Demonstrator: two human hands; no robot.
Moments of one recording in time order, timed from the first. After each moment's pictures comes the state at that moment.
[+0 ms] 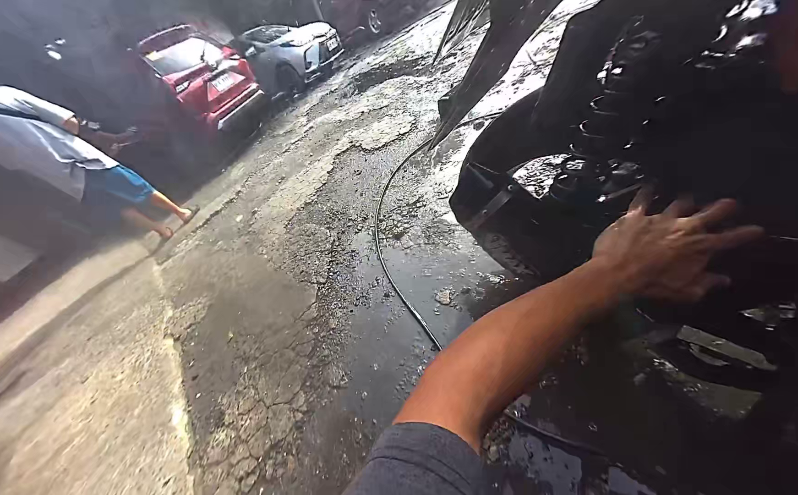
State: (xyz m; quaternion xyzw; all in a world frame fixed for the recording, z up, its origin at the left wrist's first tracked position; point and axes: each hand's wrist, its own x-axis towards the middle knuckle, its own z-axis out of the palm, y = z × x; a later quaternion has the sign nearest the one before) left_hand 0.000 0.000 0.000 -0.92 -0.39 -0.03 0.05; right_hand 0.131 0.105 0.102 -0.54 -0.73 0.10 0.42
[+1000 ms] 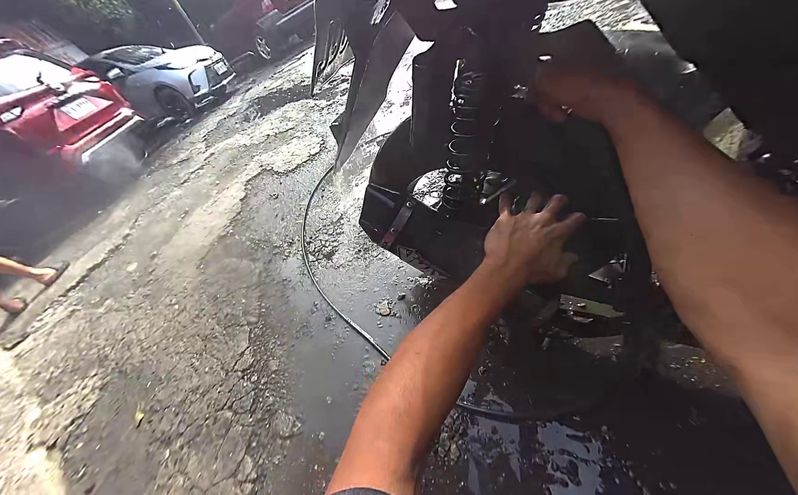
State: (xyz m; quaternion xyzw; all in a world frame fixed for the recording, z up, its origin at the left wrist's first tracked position) left_hand 0.009 -0.003 0.000 -0.92 -0.39 -0.02 0.04; right_hand 0.111 0.084 0.127 -0.56 -0.66 0.26 0.42
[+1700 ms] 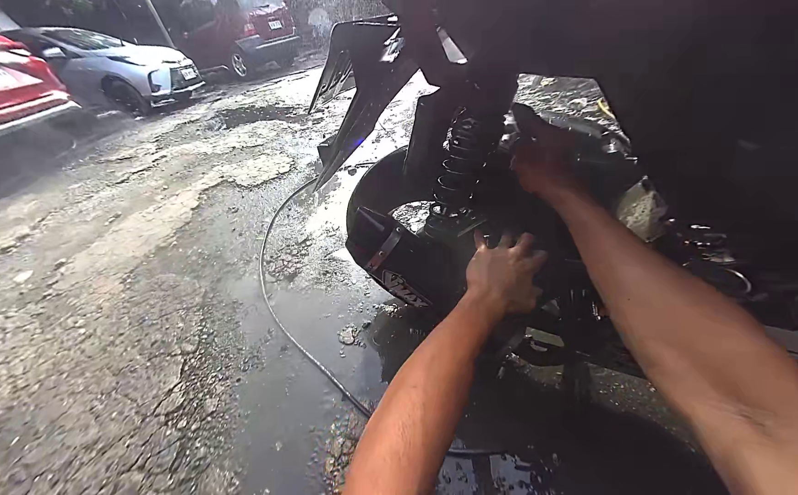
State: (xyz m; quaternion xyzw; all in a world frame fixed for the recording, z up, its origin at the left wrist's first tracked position) left_hand 0.012 0.002 -0.002 -0.92 -0.39 -0.05 -0.04; right_hand 0.126 0.100 0.079 -0.54 -0.70 0.07 0.46
